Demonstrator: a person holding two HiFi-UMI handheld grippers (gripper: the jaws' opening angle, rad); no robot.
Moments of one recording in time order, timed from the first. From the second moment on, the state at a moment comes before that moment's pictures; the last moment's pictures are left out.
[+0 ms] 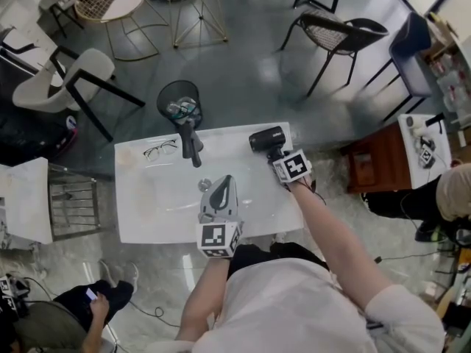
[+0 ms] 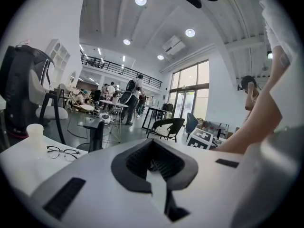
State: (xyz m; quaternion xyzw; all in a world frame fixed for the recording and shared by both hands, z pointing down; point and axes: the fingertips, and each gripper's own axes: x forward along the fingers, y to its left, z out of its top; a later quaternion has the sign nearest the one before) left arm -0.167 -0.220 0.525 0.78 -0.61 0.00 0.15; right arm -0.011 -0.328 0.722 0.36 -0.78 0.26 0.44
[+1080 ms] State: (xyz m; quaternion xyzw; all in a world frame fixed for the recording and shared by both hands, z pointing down) left arm -0.117 -0.199 0.512 0.81 -0.57 0.00 0.13; right arm 0.004 -0.301 0.606 0.39 -0.86 0.19 0.25
